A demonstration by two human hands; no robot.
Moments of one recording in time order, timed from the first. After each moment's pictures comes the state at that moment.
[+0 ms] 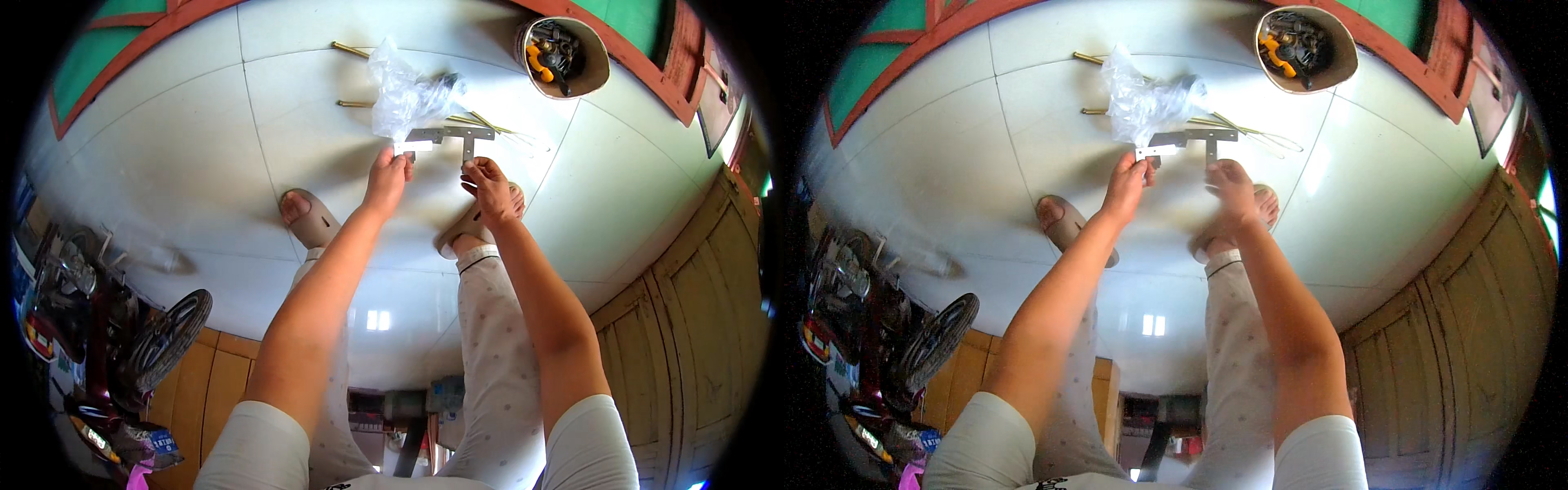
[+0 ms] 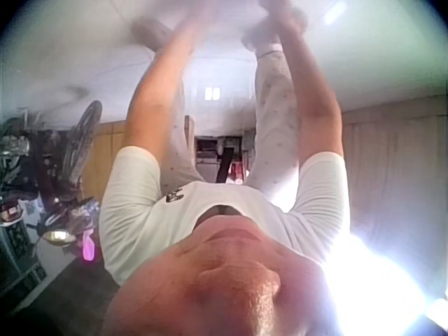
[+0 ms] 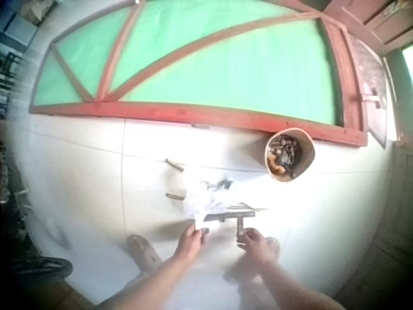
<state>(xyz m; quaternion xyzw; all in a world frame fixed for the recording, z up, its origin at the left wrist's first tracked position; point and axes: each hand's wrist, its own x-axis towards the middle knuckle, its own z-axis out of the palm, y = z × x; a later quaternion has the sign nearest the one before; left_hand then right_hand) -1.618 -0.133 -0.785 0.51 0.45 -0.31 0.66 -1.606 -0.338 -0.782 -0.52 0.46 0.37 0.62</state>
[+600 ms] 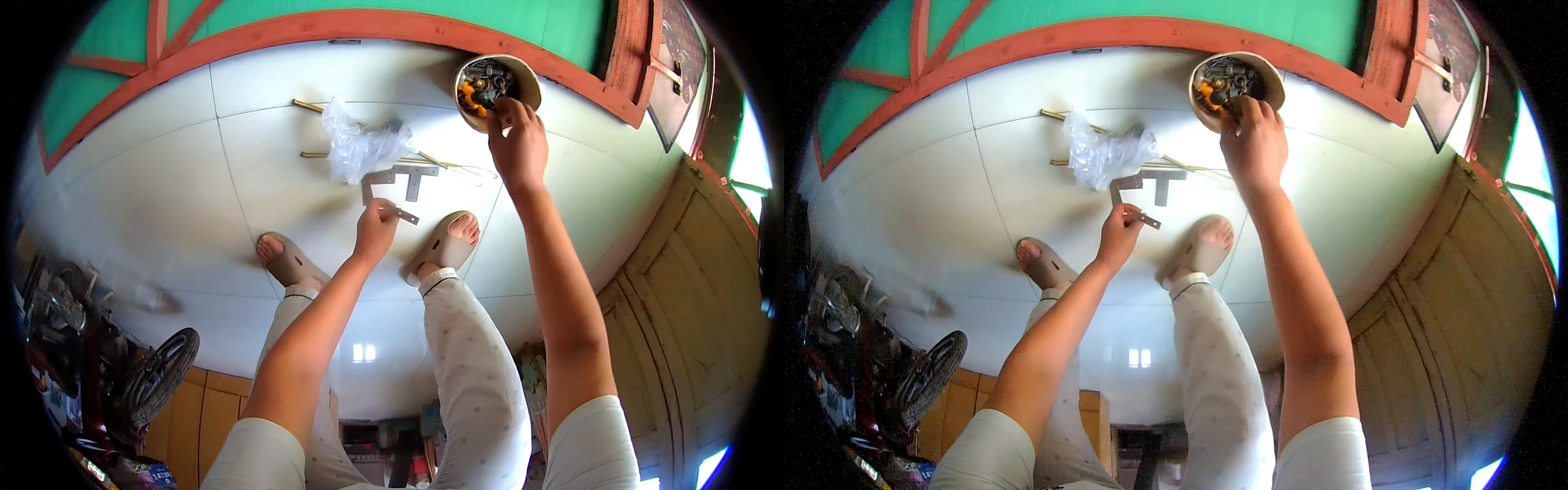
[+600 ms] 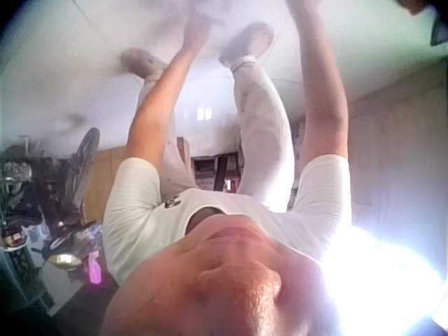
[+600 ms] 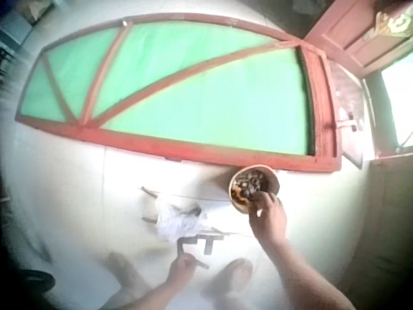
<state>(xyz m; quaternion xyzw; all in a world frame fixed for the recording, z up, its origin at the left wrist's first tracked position) -1.618 -0.181 -0.759 0.69 0.33 -0.32 0.55 -1.411 -0.375 -0.703 -0.96 0.03 0.05 0.26</state>
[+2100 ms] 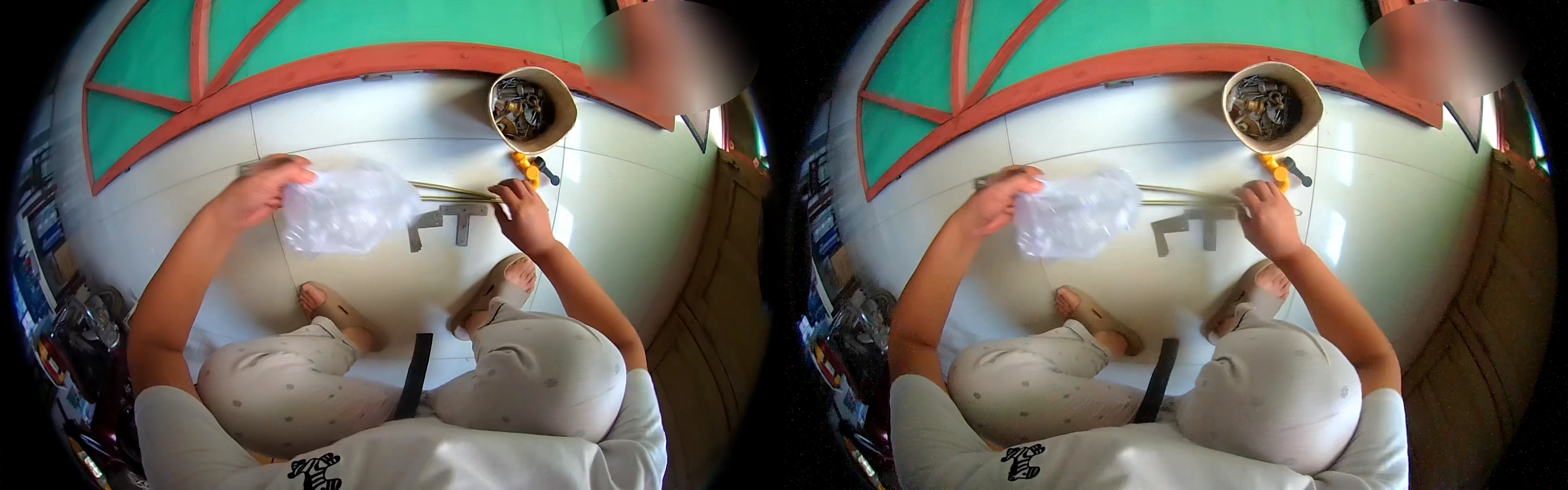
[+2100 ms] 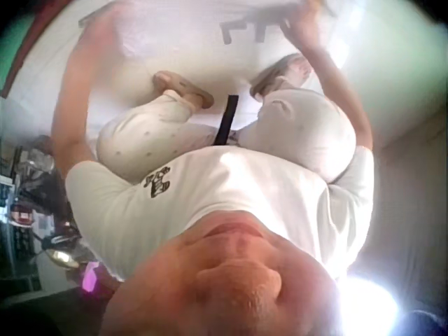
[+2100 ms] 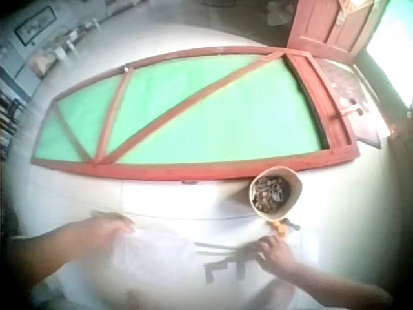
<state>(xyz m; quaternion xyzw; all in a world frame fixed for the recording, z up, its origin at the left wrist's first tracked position) -1.419 -0.009 -0.649 0.63 0.35 -0.43 0.55 -1.516 -0.391 -0.770 -0.93 -0.18 0.12 0.29</state>
